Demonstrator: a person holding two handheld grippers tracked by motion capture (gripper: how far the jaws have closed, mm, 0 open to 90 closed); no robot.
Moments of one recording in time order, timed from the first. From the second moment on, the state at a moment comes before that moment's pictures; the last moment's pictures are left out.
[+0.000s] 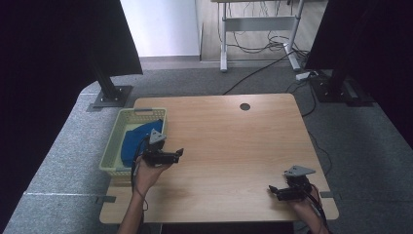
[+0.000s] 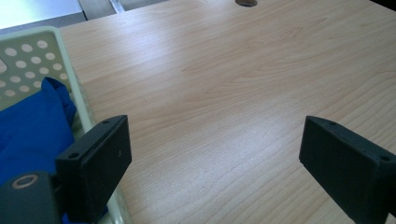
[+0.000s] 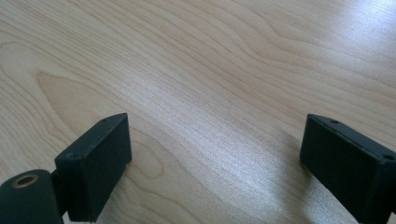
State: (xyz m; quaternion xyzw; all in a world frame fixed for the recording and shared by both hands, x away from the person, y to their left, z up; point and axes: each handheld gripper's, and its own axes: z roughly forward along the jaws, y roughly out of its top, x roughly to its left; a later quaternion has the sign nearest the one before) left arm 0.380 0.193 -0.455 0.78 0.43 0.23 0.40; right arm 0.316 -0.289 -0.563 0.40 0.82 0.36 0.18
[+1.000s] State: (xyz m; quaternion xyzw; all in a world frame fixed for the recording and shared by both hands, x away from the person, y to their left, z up) left arm 0.359 0.172 -0.489 0.79 0.41 0.21 0.42; right arm 0.316 -0.289 -0.563 0.40 0.82 0.36 0.17
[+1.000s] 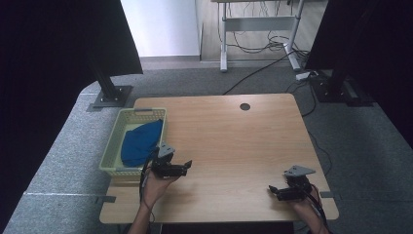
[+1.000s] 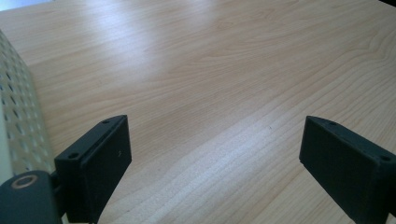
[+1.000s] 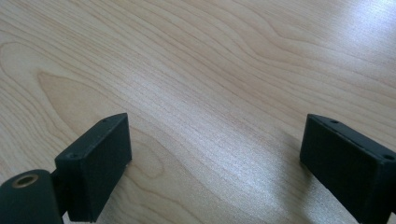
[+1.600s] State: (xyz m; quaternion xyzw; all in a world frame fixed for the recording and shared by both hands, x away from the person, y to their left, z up) left arm 0.348 0.163 -0.514 0.79 0.41 0.20 0.41; right arm 0.316 -0.289 -0.563 0.40 0.82 0.36 0.17
